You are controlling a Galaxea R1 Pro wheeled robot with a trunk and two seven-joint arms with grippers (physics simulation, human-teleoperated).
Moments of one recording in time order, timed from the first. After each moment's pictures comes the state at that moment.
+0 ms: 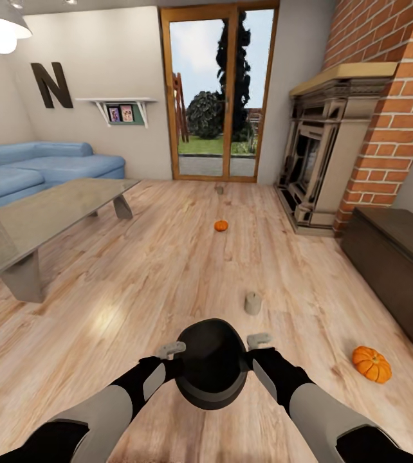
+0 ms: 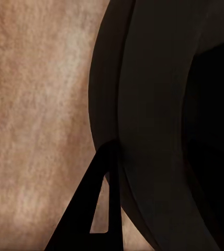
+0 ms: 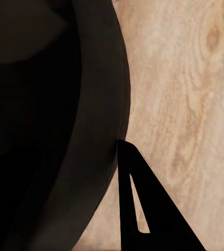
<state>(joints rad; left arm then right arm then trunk) -0.80 -0.17 -0.04 -0.17 0.26 0.28 0.09 -0.77 0.12 0.25 -0.34 -0.12 0.38 -0.09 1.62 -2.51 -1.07</state>
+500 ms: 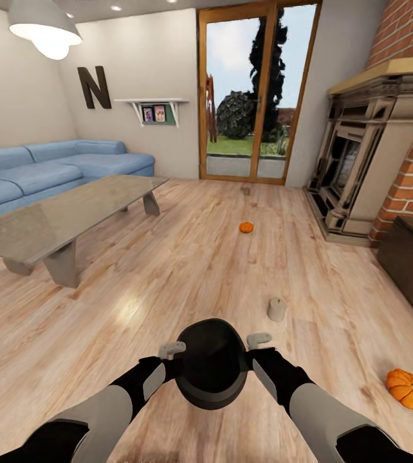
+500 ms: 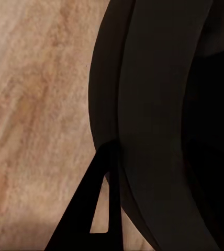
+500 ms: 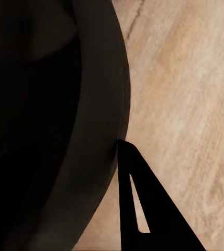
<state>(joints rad) -0.80 -0.17 -0.04 -0.17 0.26 0.28 0.09 -0.77 0.12 0.25 -0.34 -0.12 0.38 -0.09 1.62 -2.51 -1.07</state>
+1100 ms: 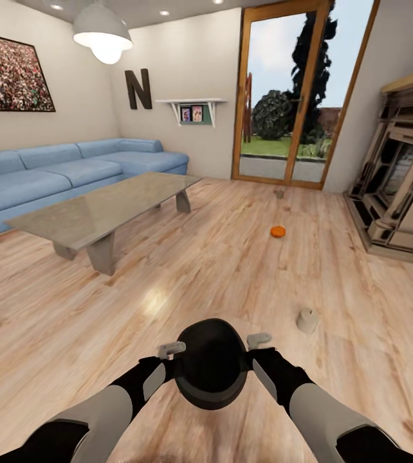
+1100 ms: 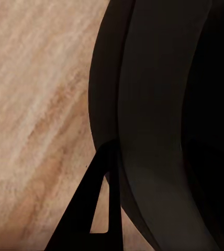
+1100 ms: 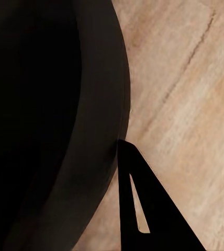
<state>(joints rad) -0.80 -0.17 -0.04 -0.17 0.26 0.28 0.09 -0.77 0.12 0.25 -0.34 -0.12 0.38 -0.09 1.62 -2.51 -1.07</state>
